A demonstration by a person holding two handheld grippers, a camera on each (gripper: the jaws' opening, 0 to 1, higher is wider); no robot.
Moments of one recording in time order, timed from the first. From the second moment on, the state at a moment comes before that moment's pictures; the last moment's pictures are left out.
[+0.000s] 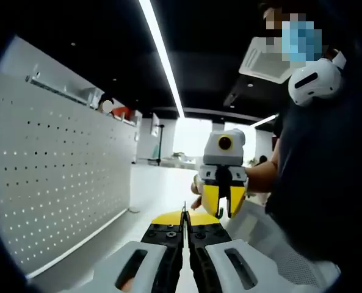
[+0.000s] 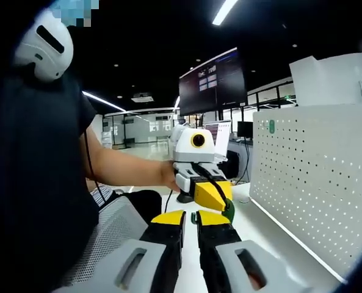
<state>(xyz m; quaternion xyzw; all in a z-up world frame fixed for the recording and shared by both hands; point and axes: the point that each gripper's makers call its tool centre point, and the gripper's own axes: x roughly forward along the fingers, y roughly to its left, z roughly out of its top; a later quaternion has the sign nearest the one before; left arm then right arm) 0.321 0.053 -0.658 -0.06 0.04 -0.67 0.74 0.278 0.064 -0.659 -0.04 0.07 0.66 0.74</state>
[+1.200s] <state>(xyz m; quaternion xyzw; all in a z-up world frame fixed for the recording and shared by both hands) 0.312 0.056 -0.659 -0.04 0.05 -0.64 0.77 0.278 0.062 -0.656 -0.01 0.07 0.67 0.74</state>
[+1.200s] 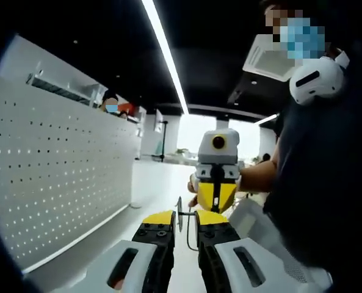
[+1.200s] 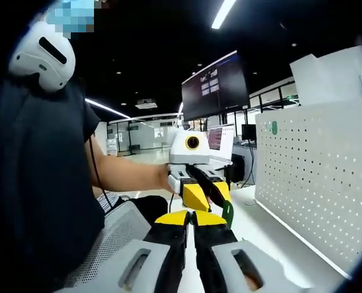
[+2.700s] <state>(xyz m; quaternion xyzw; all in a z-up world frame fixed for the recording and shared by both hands) 0.354 0.124 -0.667 0.00 0.01 -0.35 0.94 0.321 0.083 -0.642 -0.02 0.06 0.68 0.73</state>
